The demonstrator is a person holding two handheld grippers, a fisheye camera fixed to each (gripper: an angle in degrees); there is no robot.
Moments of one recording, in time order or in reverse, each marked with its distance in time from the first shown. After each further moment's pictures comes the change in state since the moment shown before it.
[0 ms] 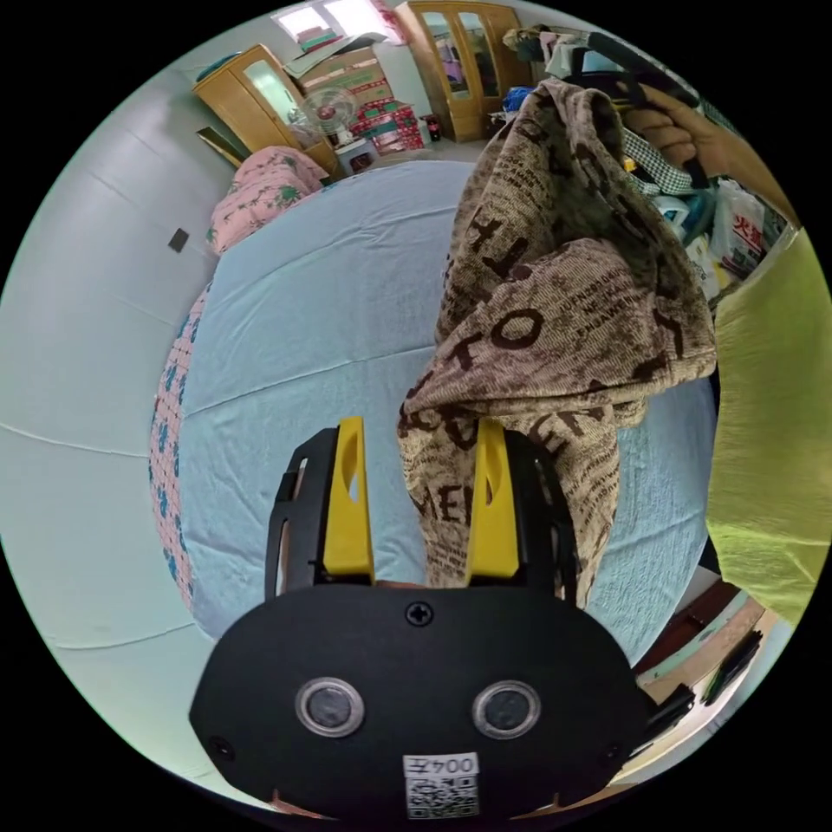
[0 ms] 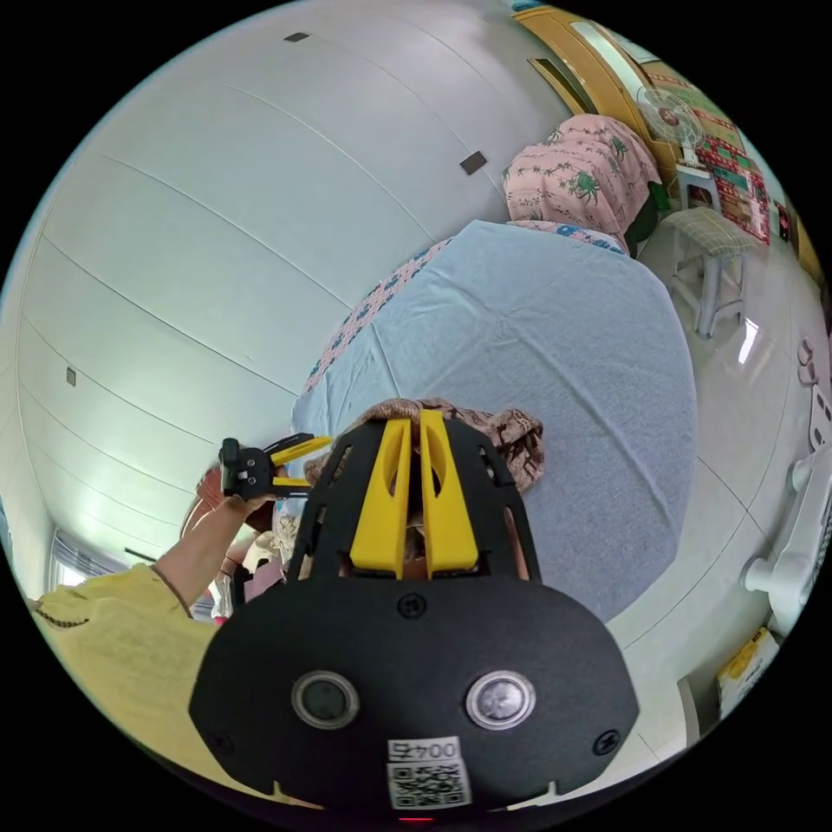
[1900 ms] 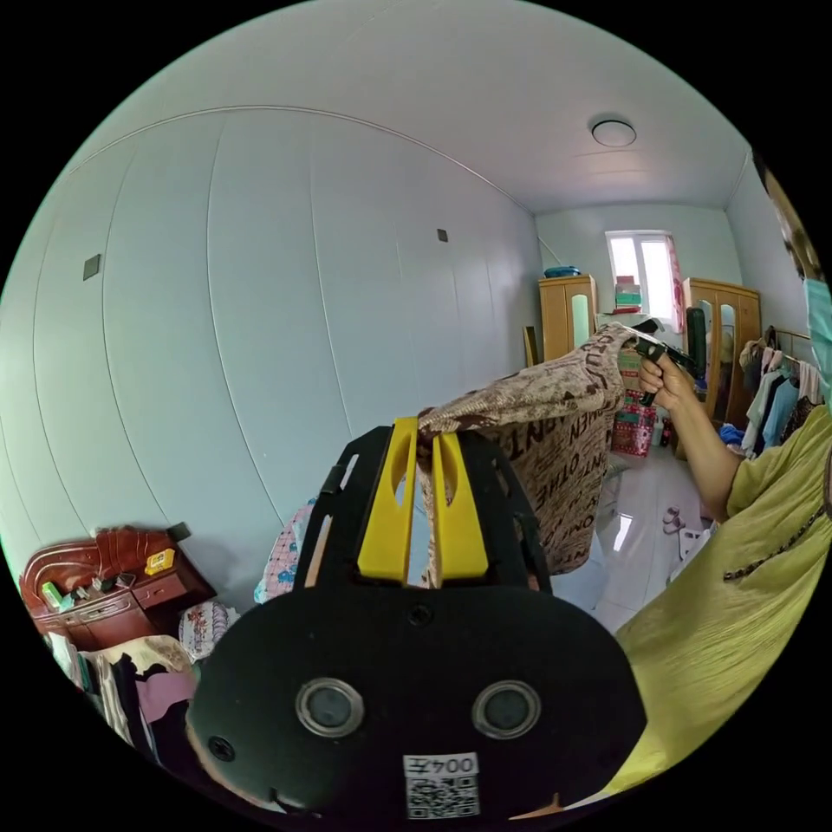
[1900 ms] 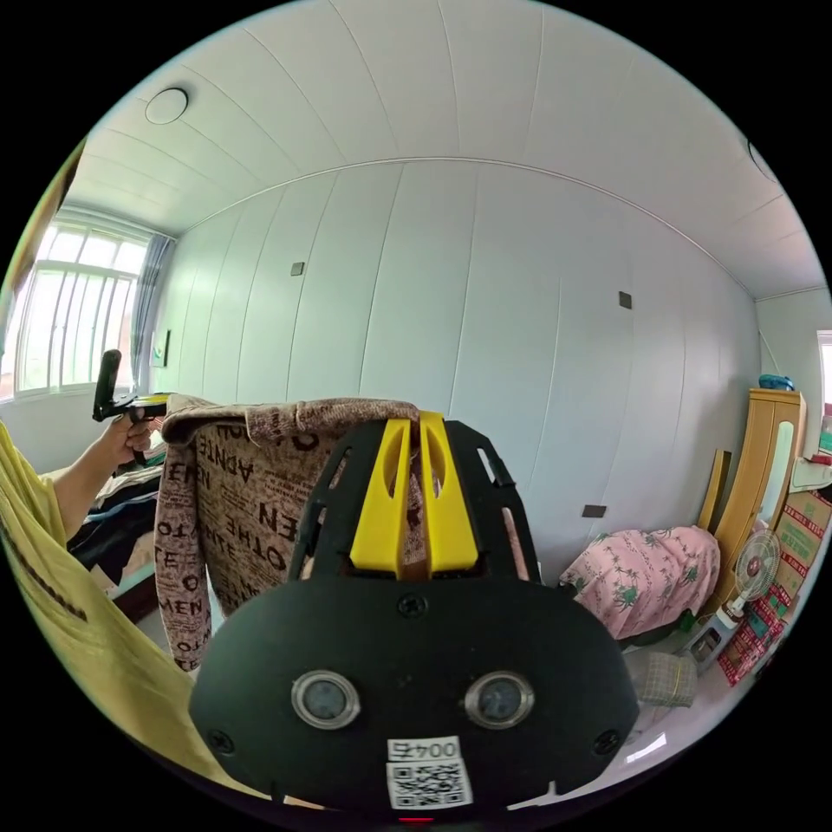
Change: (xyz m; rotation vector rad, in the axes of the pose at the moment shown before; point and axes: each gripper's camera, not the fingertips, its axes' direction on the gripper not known) left arm 0.168 0.345 -0.691 0.706 -0.613 -0.874; right arm -0.340 0.177 -0.362 0.566 -0.150 -1.040
